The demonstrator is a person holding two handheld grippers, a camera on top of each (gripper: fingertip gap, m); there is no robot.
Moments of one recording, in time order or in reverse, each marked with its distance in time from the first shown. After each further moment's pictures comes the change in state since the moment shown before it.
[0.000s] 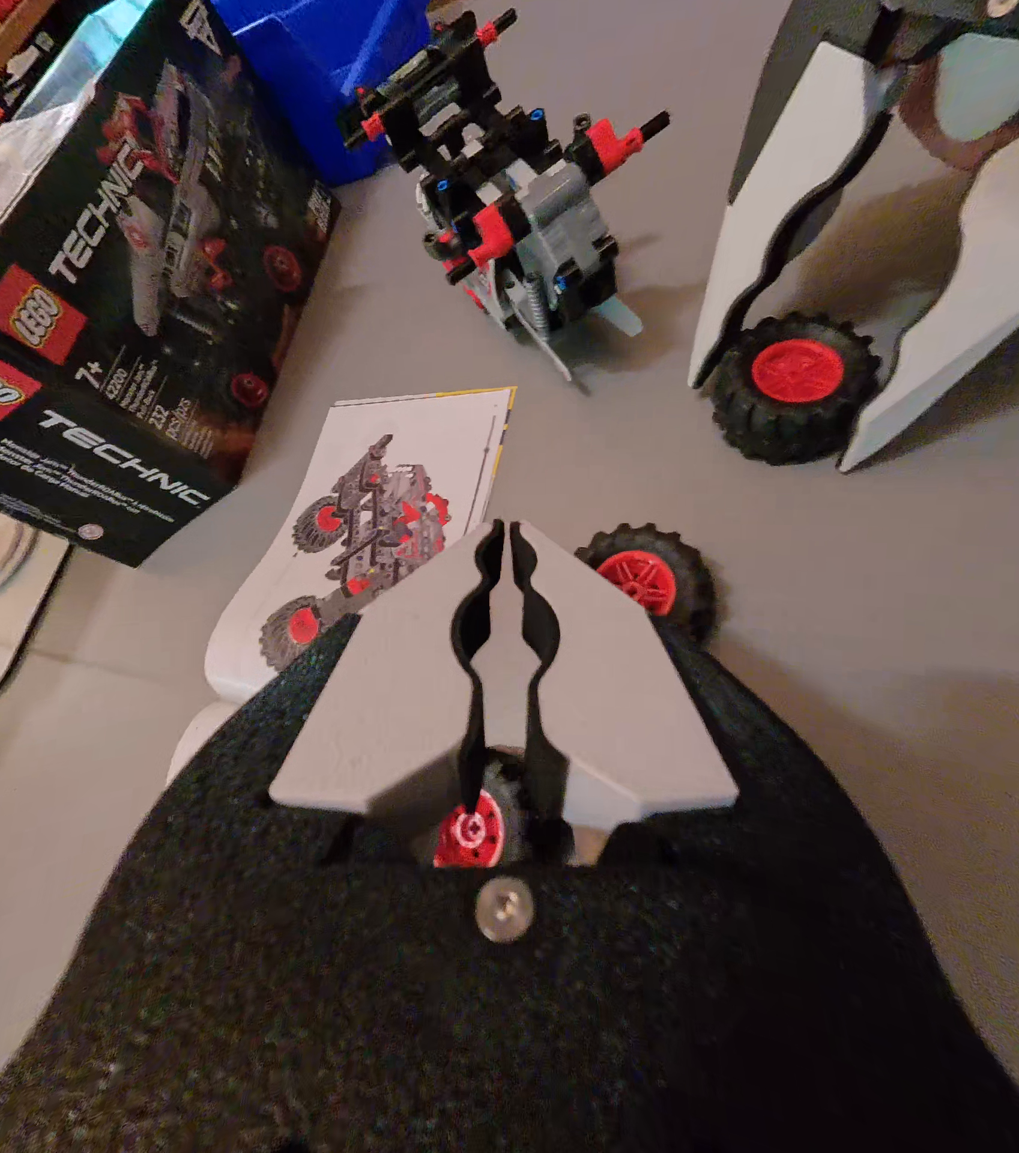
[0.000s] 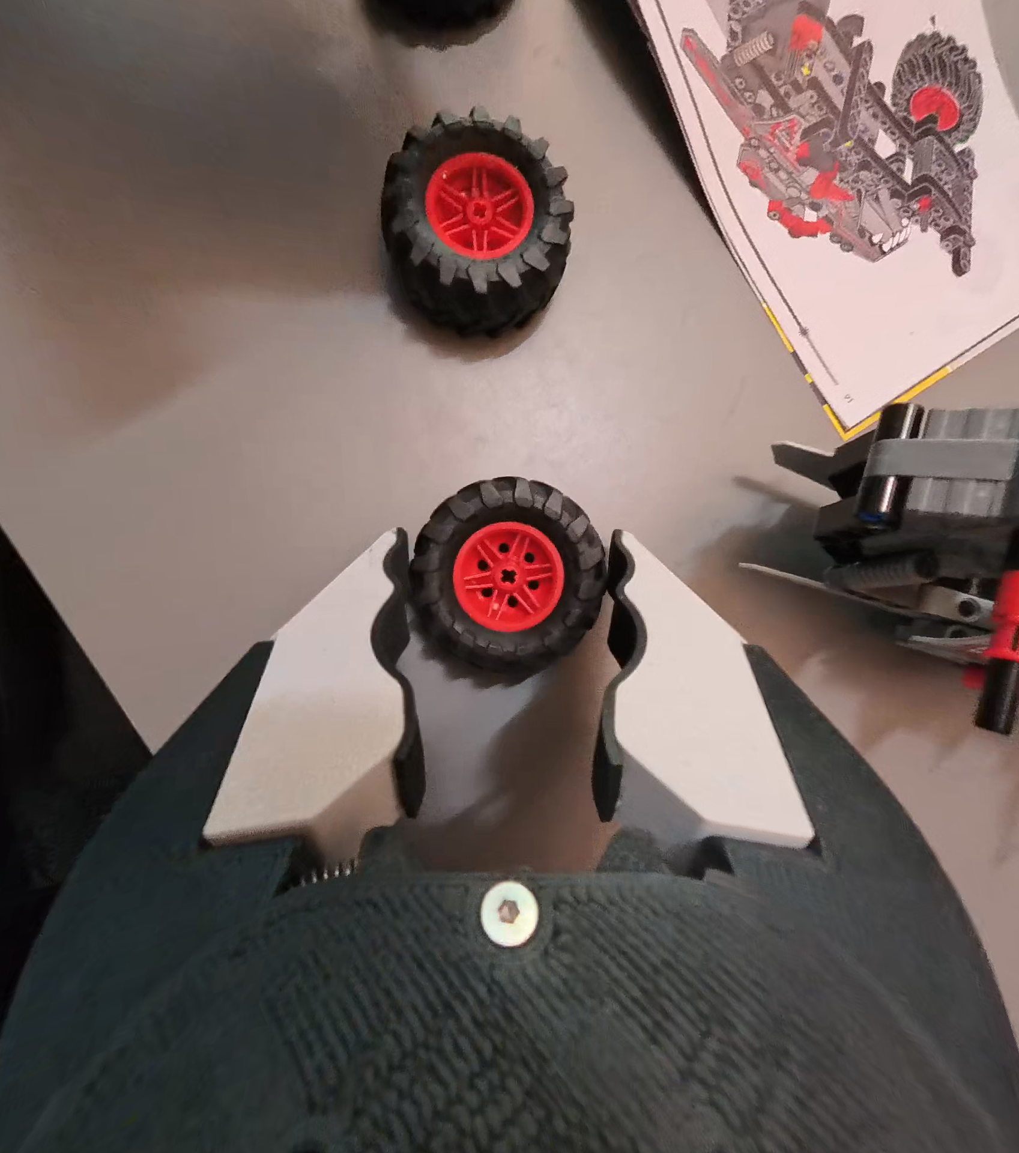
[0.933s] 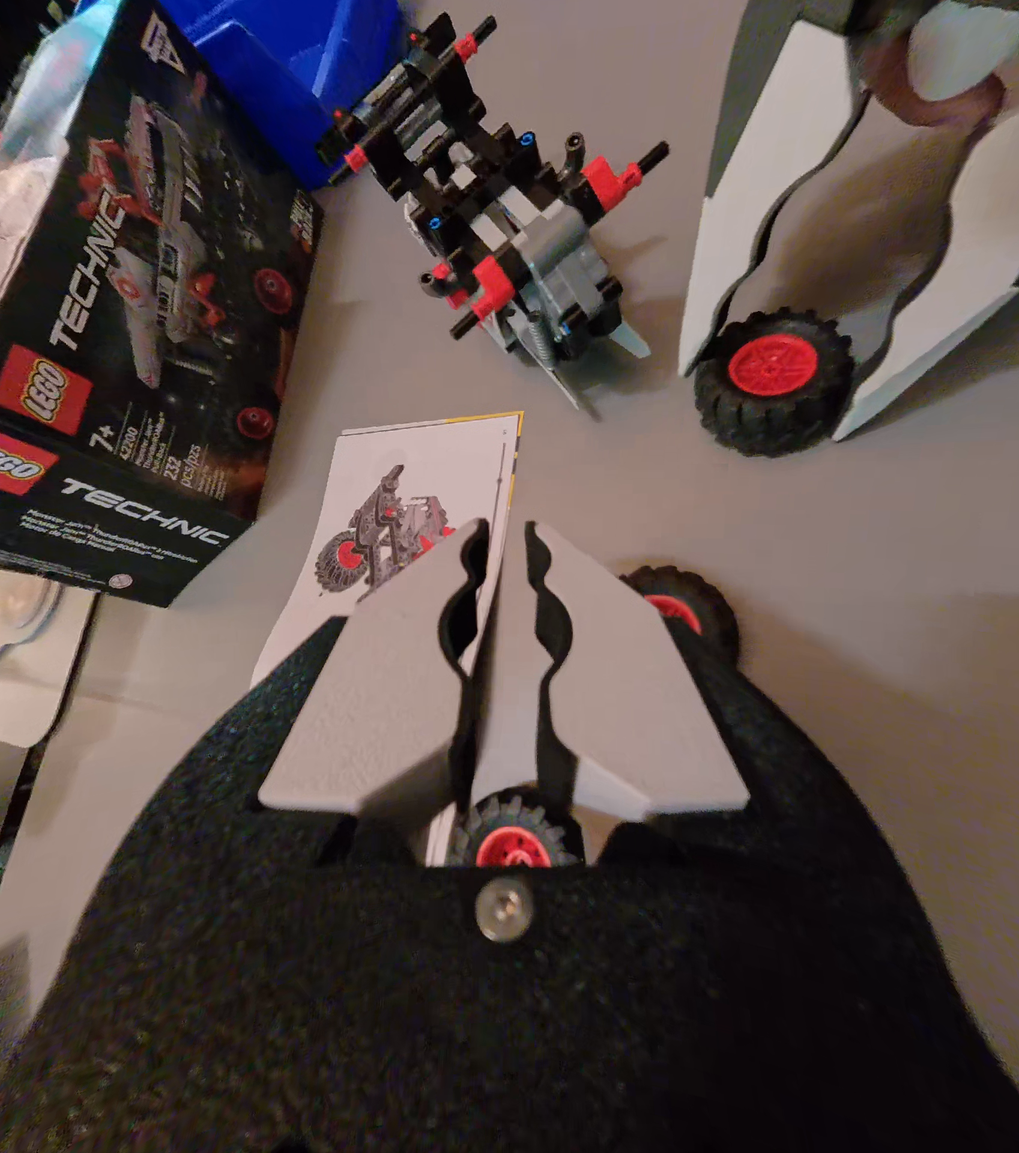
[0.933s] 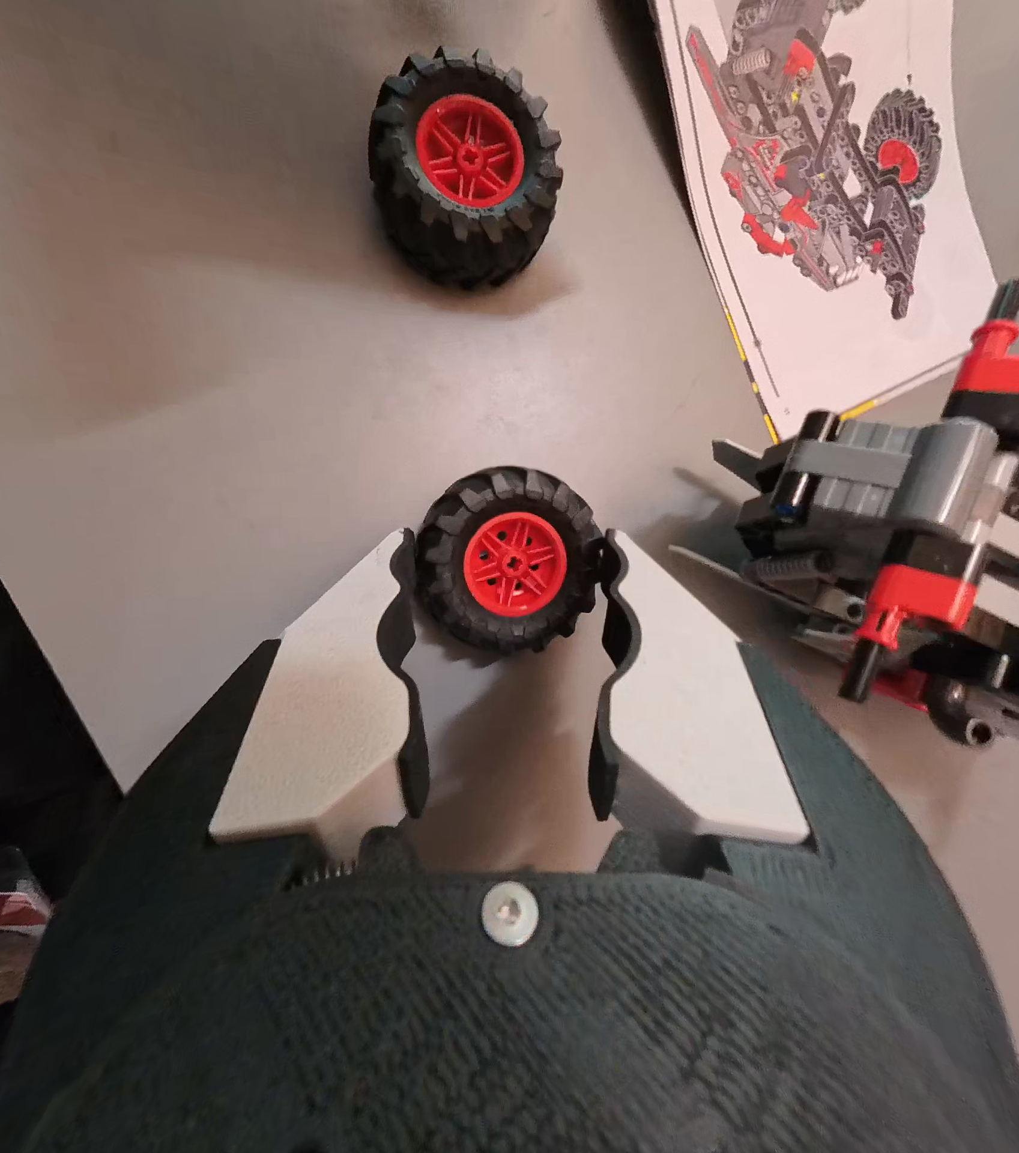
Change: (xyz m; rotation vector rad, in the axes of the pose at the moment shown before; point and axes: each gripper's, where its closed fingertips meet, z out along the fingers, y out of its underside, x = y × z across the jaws) left arm -0.011 -0.019 0.011 -0.071 0.025 0.065; right arm 0.018 0.008 -0.010 -0.028 0.019 -0.167
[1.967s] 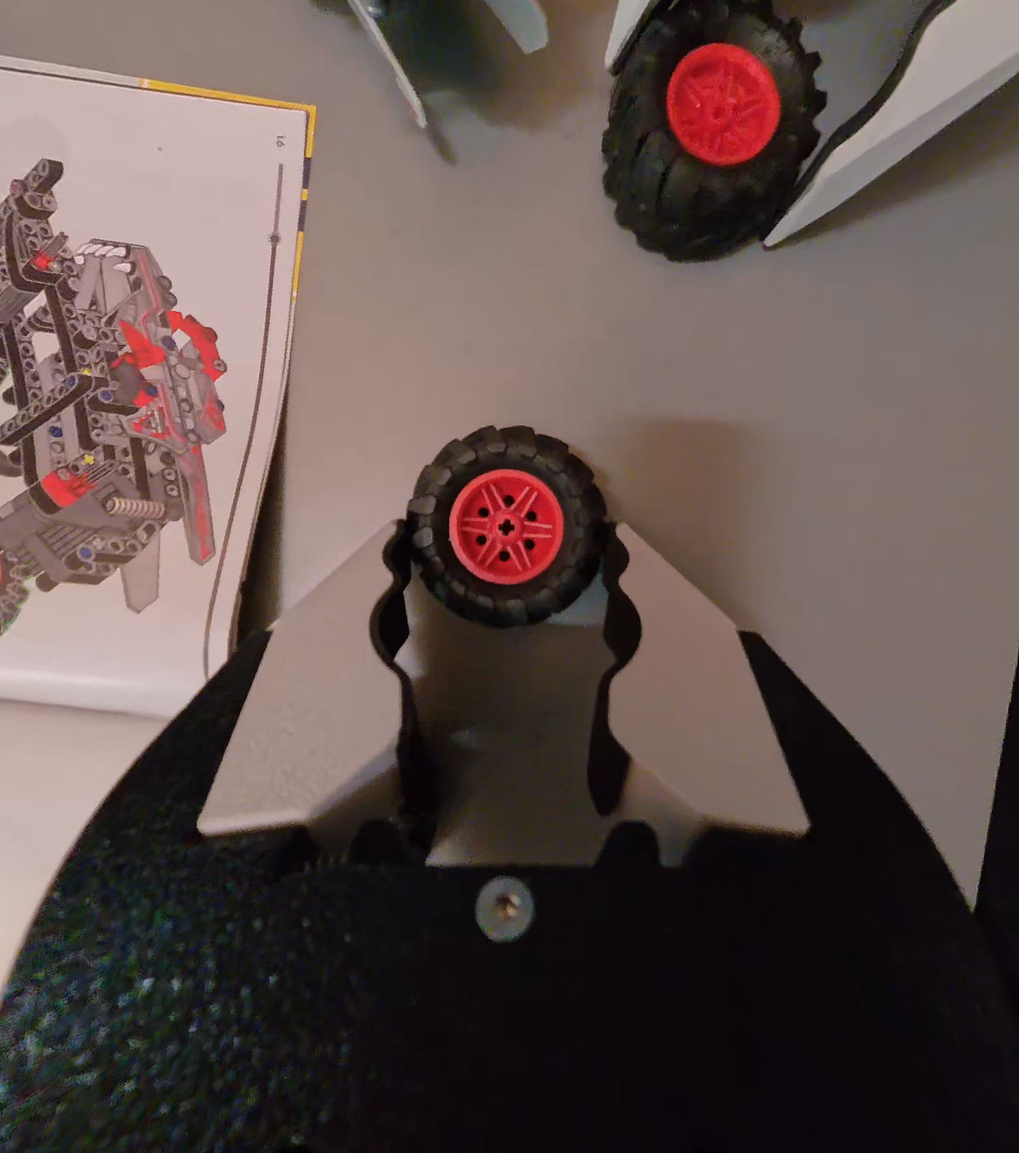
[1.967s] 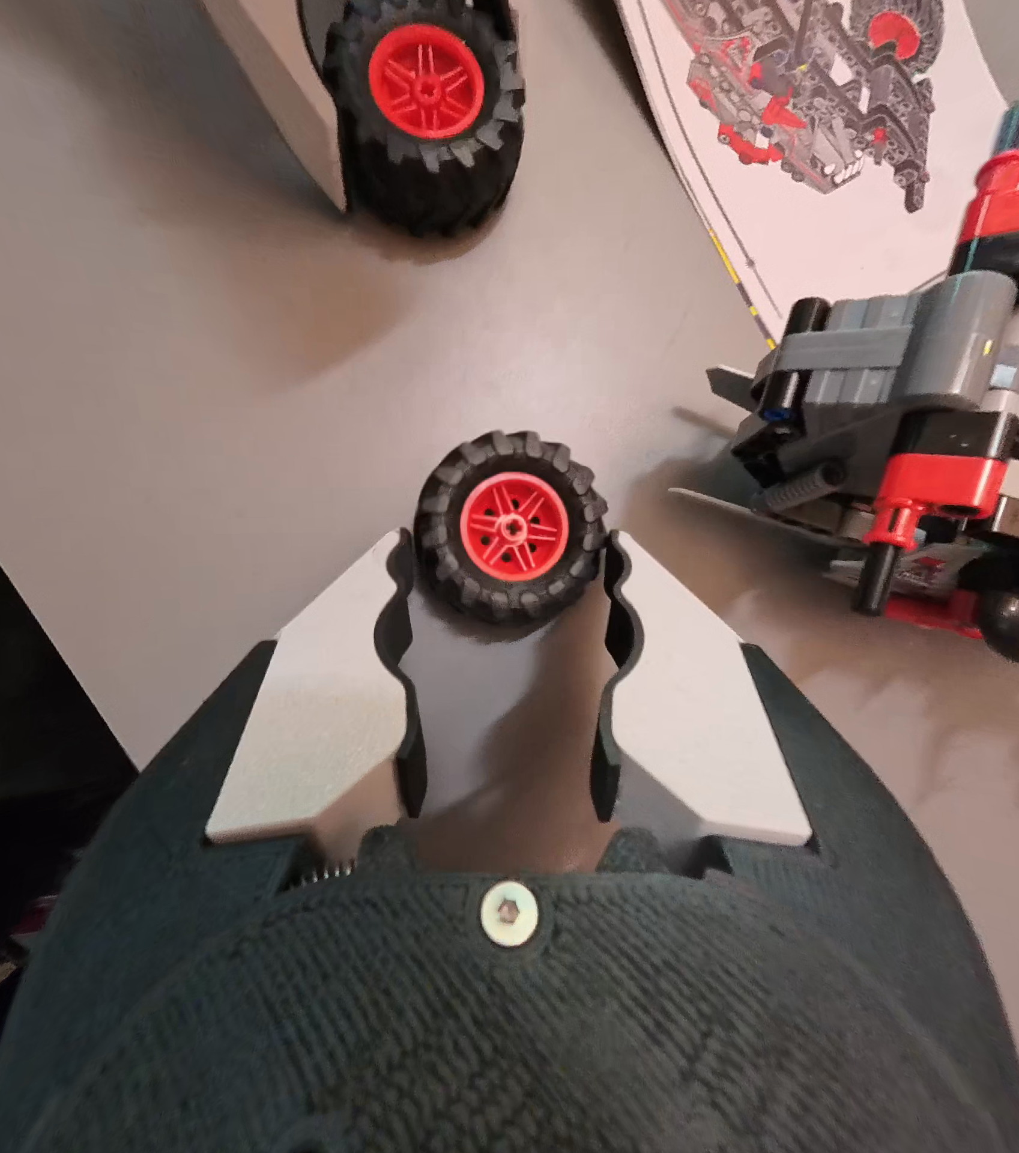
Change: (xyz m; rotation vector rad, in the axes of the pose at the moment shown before) left arm 0.061 0.065 0.018 -0.319 0.338 -0.251; right arm 0.002 0.013 0.000 -0.003 -0.021 0.138
